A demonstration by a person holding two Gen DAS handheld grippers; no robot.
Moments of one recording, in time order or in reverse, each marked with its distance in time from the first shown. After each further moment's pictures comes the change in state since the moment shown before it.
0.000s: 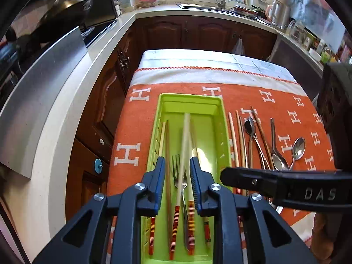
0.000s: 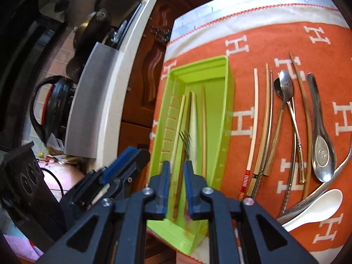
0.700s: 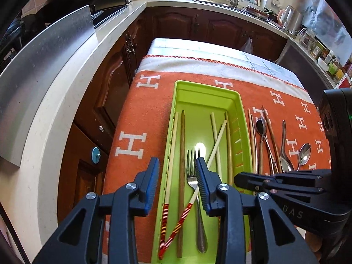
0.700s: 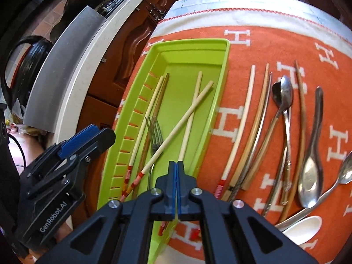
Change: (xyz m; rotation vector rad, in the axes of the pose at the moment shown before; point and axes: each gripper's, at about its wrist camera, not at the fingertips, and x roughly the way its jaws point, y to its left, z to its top) left arm 0.022 0.020 -0.005 -0.079 0.043 -0.022; right arm 0.031 -0.004 -0.002 -0.197 0.071 -0.229
